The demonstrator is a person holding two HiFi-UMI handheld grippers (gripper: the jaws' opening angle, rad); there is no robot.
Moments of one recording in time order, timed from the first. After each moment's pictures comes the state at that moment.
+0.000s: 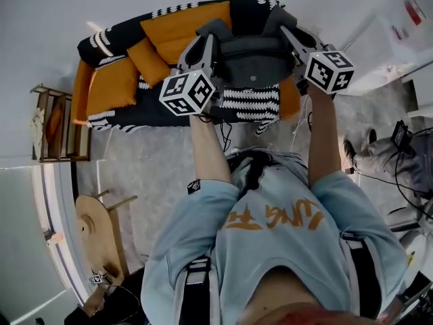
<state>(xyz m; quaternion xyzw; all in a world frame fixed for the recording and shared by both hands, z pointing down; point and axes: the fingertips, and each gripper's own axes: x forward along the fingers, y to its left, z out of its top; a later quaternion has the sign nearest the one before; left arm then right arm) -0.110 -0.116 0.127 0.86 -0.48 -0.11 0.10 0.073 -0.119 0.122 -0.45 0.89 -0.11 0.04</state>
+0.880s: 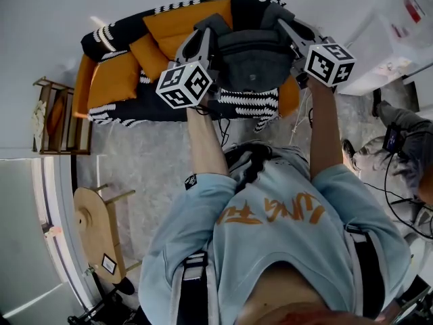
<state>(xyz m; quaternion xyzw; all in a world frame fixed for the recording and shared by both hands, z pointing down) -0.111 -0.106 0.120 0.85 -0.50 -0.11 0.10 0.071 -0.109 0.109 -0.42 0.90 -0.10 0.05</state>
